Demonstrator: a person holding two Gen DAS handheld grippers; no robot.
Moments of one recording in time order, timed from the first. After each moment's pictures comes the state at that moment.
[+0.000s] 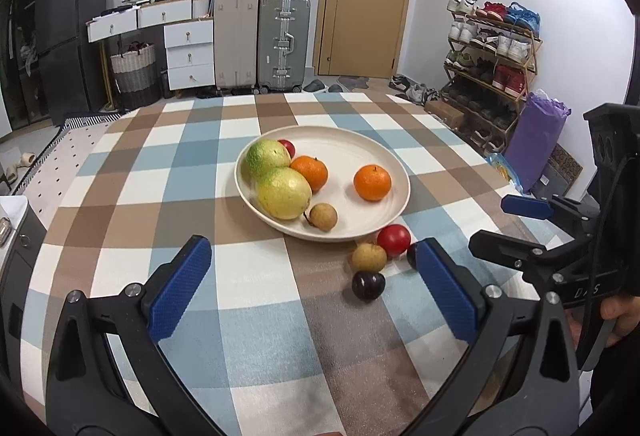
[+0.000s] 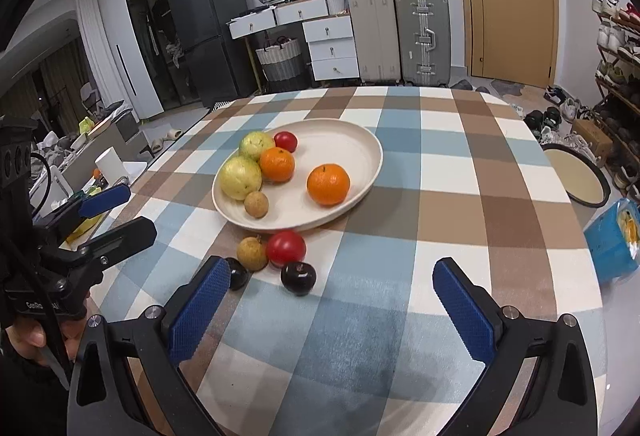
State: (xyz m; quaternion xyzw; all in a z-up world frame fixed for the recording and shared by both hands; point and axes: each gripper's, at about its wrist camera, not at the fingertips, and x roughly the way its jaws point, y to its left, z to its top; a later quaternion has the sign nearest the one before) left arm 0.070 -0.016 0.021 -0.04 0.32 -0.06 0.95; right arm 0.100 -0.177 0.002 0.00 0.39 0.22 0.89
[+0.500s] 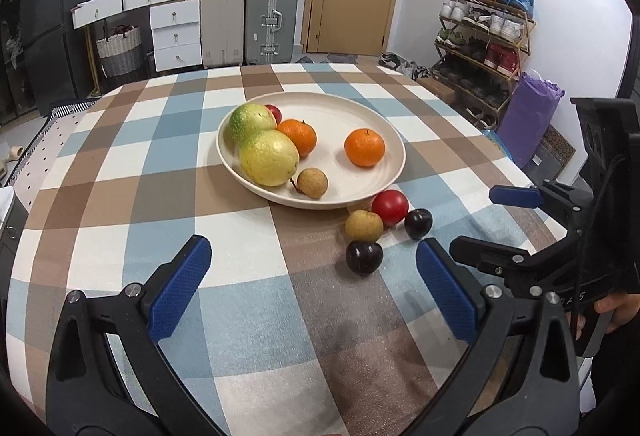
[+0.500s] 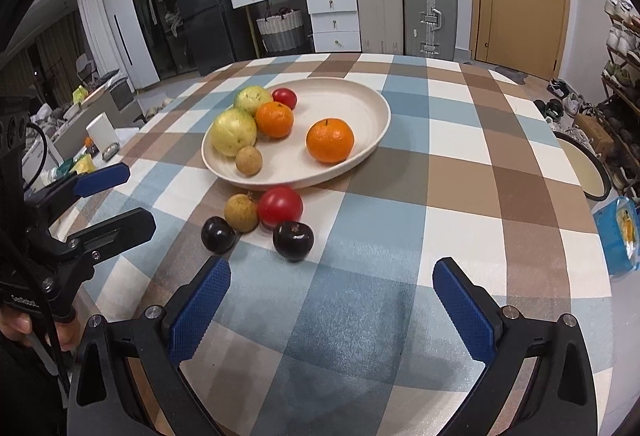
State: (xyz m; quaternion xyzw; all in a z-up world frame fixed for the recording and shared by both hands) left arm 0.084 -0.022 -0.007 -0.04 0.36 -0.08 0.93; right arm 0.099 -0.164 -0.024 -0.04 0.43 0.22 0.87
